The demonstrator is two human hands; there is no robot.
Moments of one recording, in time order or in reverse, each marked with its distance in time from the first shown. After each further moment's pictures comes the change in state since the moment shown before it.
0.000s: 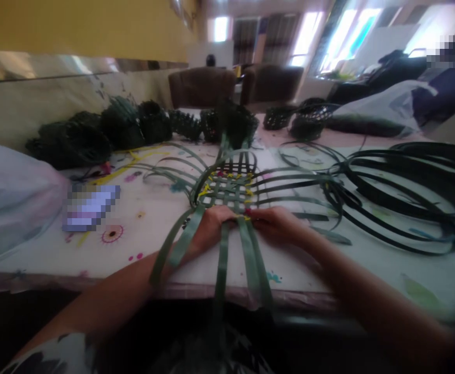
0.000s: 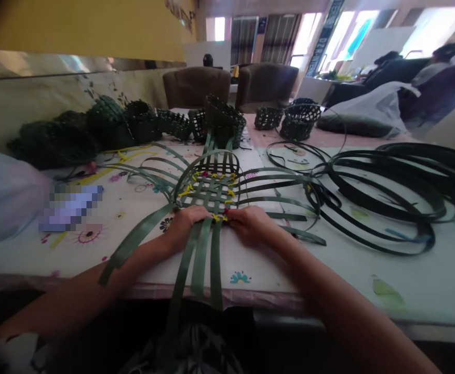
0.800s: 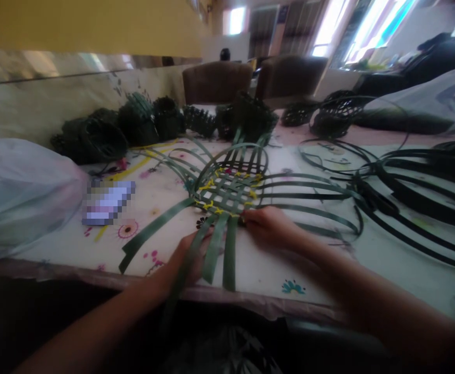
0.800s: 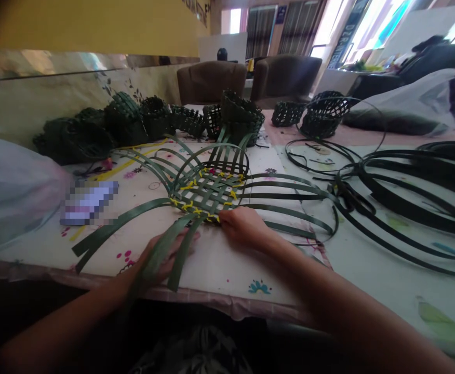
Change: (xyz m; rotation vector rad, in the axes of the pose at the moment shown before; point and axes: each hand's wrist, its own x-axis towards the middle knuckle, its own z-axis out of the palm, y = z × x) left_hand -0.092 0.004 -0.033 0.175 0.163 0.024; right_hand 0.043 -0.050 0.012 -0.033 -0.040 -0.010
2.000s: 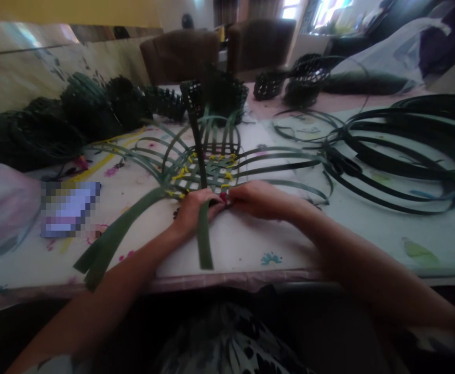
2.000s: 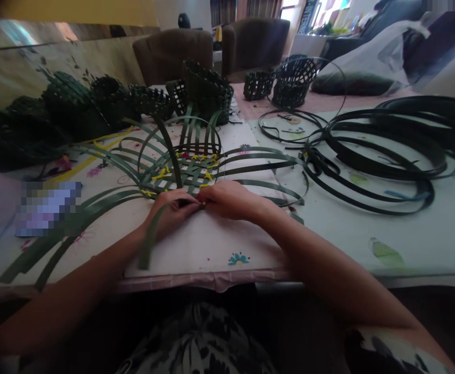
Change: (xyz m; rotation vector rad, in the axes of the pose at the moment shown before) left_hand 0.085 -0.014 0.041 -0.047 -0.116 -0.099; right_hand -0.012 0.009 -0.029 -0.099 -0.057 -0.052
